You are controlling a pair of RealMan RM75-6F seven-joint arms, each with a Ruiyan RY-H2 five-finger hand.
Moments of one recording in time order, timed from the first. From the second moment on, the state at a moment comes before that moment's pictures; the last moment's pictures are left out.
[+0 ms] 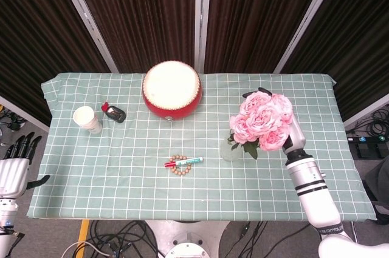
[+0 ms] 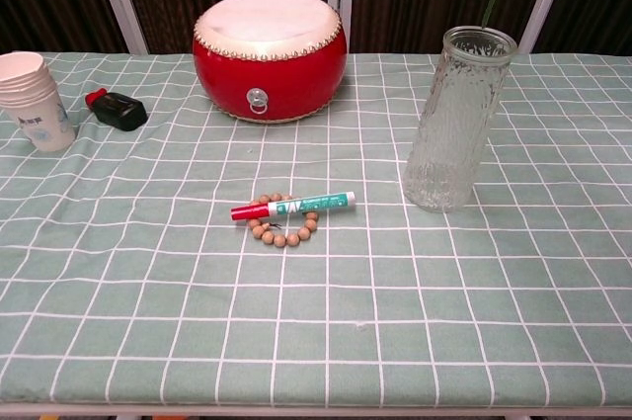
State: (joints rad) left arm -0.12 -1.25 -0.06 -1.37 1.44 1.44 0.02; right arm 0.61 -1.01 0.55 -2.35 -0.64 1.19 0.32
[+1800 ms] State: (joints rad) left arm -0.11 -1.25 -0.06 -1.34 1.42 1.42 0.01; right arm 0.55 -1.18 0.45 -1.89 -0.97 0.83 0.61
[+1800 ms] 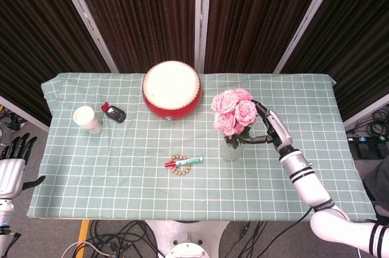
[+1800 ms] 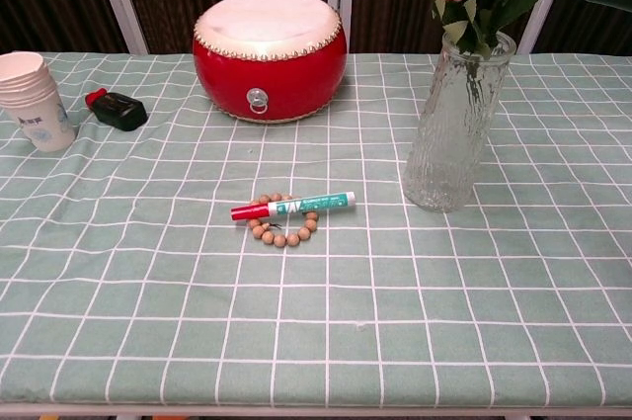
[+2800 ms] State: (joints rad) left arm -0.12 -1.23 -0.07 -1.40 1.43 1.44 0.02; right arm 0.22 -1.06 0.21 -1.67 -1.27 1.40 -0.12
